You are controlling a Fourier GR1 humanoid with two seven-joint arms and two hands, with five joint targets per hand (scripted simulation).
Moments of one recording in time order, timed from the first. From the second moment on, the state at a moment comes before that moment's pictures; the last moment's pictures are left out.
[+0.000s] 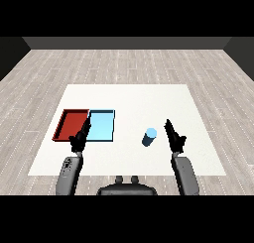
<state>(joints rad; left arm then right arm) -0.01 0.10 -0.05 -1.59 0.00 0.01 0.02 -0.01 -0.10 0.03 -1.55 -0.01 -0.02 -0.01</state>
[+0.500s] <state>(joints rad) -0.05 0.08 0.02 -1.64 0.05 -0.03 -0.16 -0.01 -0.15 -0.07 -1.60 -0.15 0.13 -0.12</state>
